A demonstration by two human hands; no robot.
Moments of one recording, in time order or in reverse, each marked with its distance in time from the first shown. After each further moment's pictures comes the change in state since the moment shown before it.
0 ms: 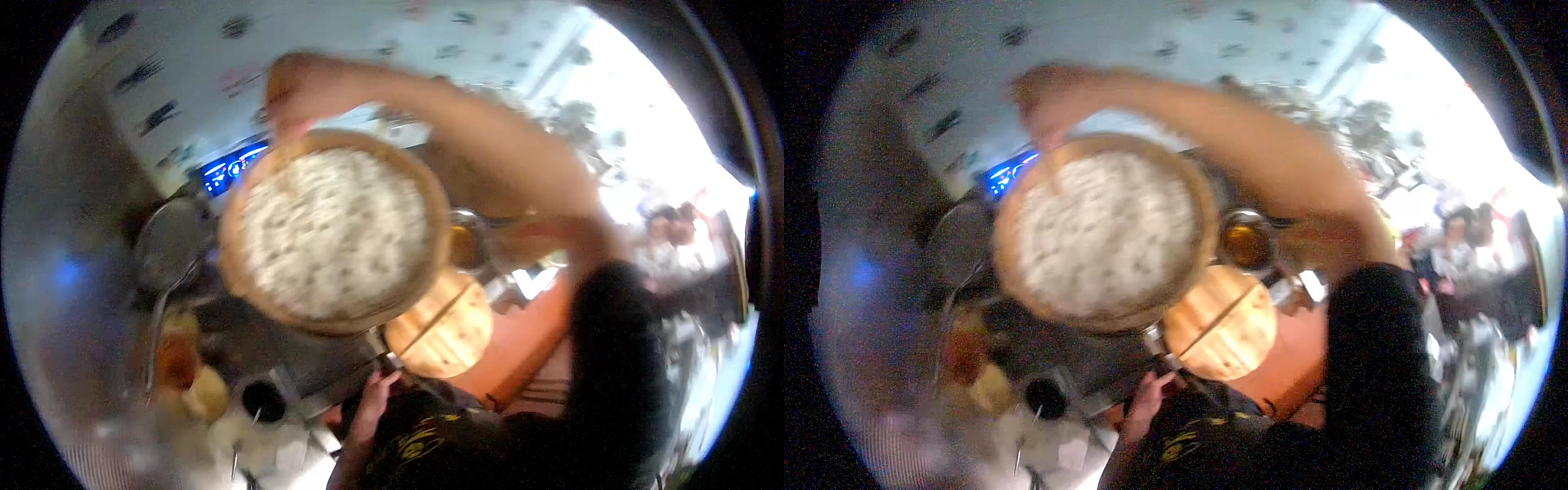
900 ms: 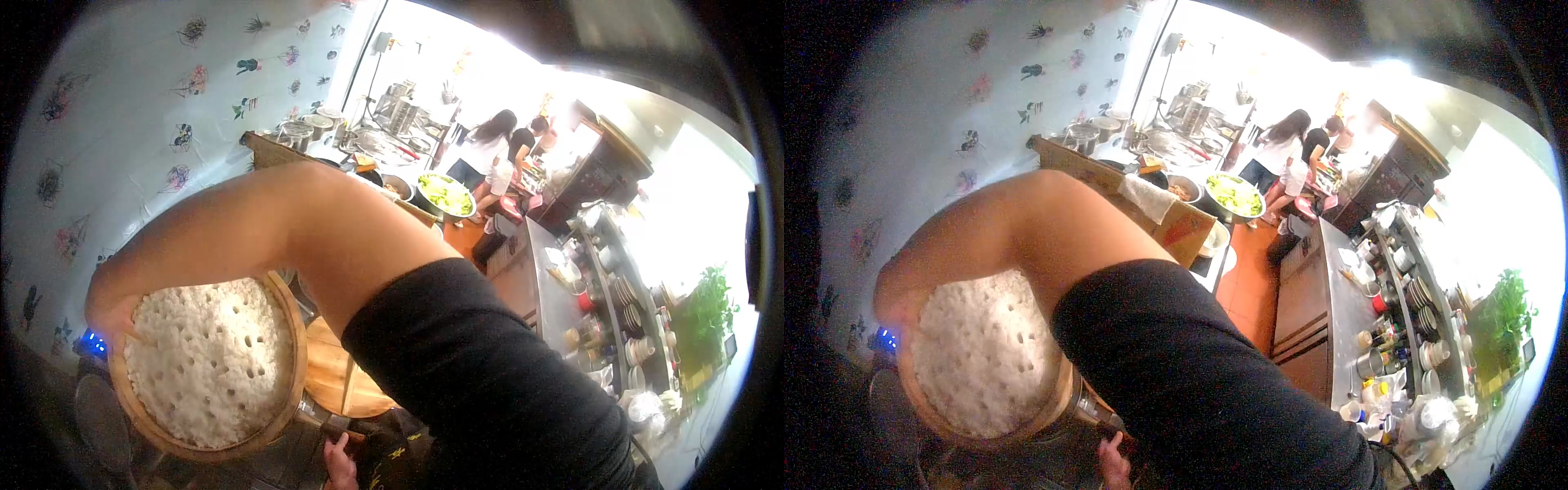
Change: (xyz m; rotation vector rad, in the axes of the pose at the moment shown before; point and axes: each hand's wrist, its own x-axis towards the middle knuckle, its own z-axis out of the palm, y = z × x) left_hand 0.006 0.007 -0.004 0.032 0.010 -0.264; right_hand 0.057 0.002 0.064 -0.029 -0.534 0.229
